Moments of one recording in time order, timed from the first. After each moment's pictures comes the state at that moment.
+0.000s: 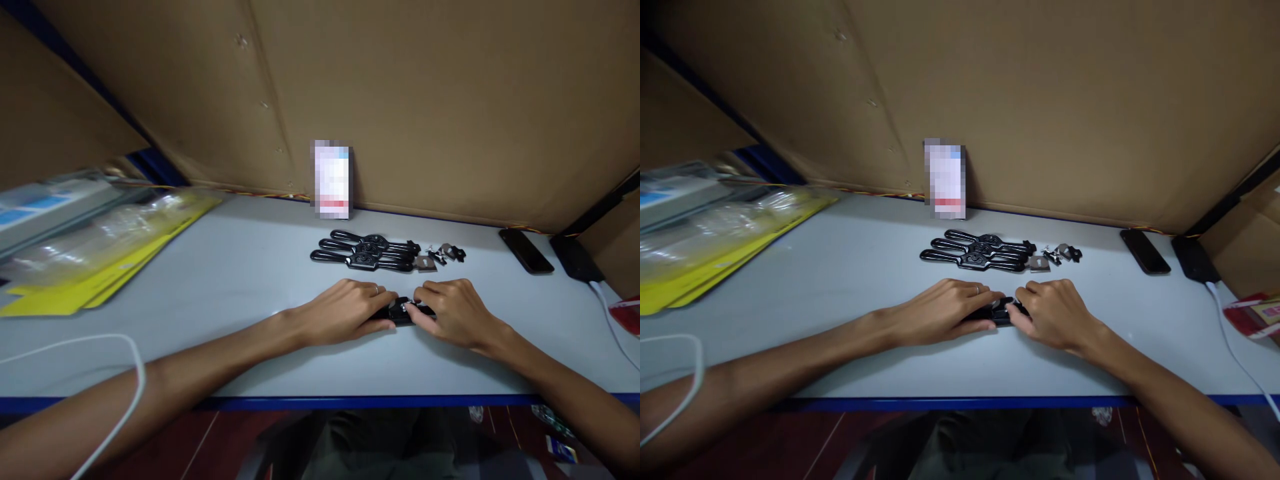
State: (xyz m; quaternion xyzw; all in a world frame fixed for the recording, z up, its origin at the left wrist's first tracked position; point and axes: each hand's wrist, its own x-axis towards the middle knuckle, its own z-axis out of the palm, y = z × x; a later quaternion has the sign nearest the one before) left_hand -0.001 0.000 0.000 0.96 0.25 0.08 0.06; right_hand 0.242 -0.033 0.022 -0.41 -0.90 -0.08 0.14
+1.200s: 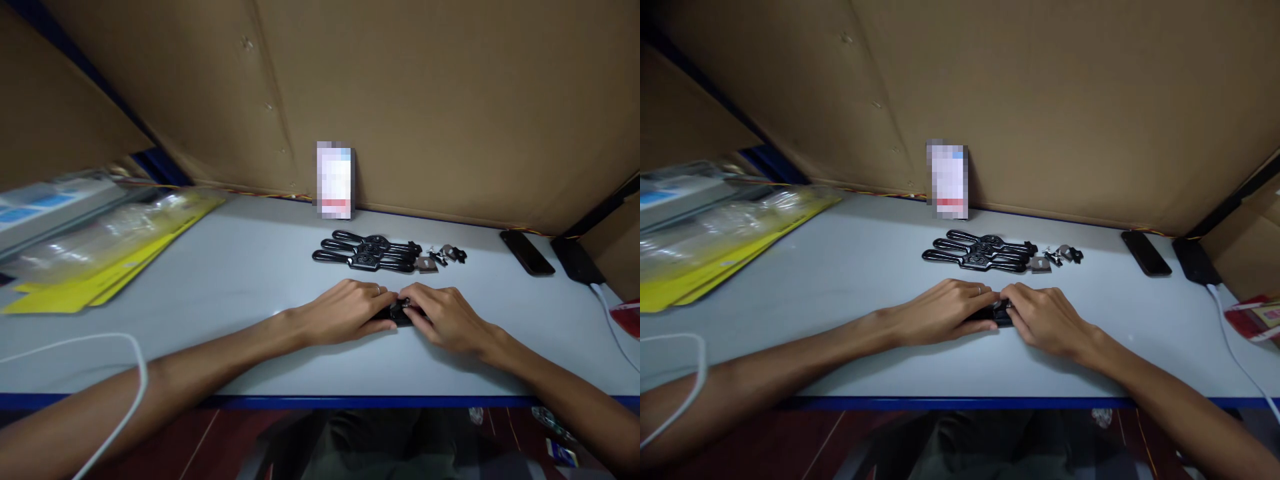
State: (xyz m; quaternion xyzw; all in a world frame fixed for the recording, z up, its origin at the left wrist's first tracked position) left_hand 0.001 0.000 -0.001 0.96 0.25 0.09 0.04; right_hand 0.238 -0.034 0.014 -0.37 -0.91 0.08 0.17
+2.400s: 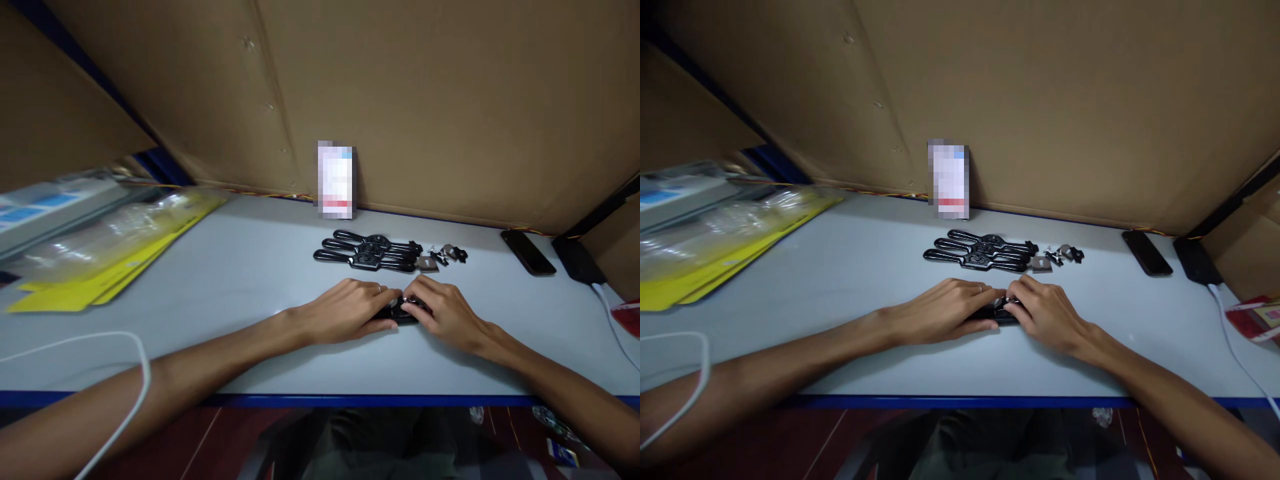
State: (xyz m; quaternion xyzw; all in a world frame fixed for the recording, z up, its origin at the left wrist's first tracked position) left_hand 0.000 -0.001 0.001 0.96 0.25 0.09 0.07; right_hand 0.237 -0.028 0.008 -0.39 -0.88 0.14 0.22
